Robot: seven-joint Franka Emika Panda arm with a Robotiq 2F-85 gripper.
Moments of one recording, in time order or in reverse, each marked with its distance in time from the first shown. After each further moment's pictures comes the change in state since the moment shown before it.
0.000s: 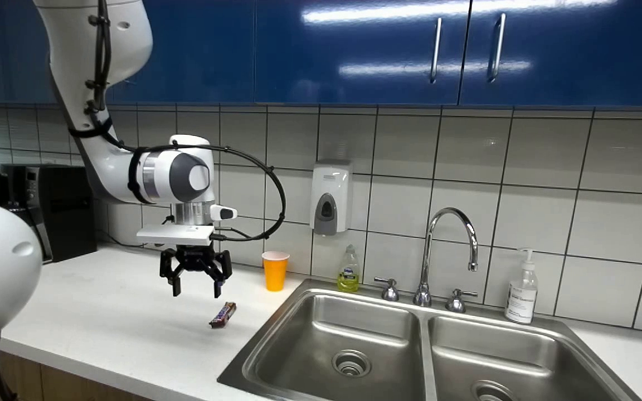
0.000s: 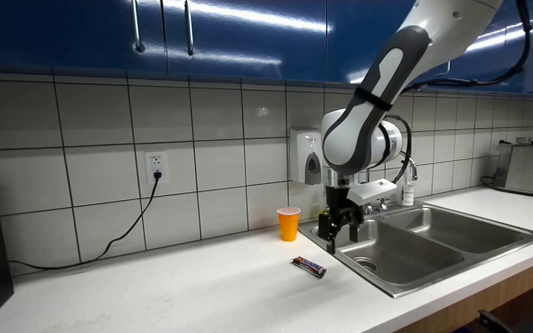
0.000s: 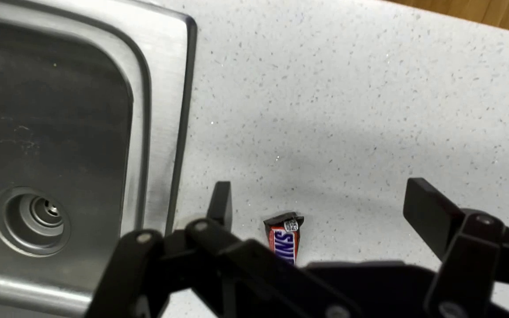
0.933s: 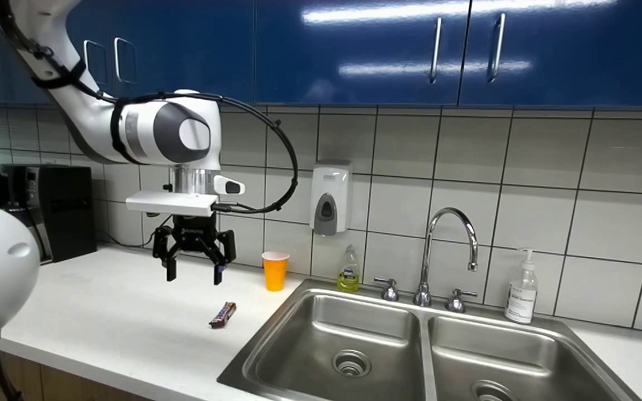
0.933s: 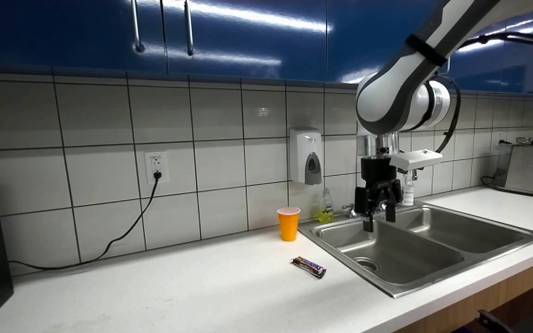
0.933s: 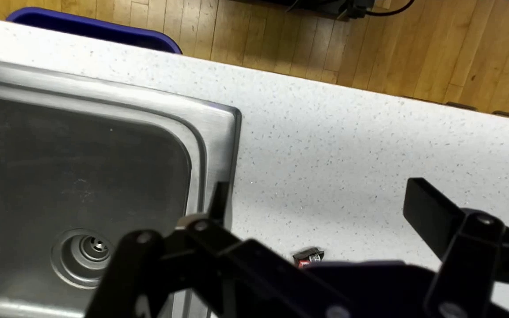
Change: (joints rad) arm -0.018 -0.363 -0.091 -0.150 0.047 -0.251 -0.122
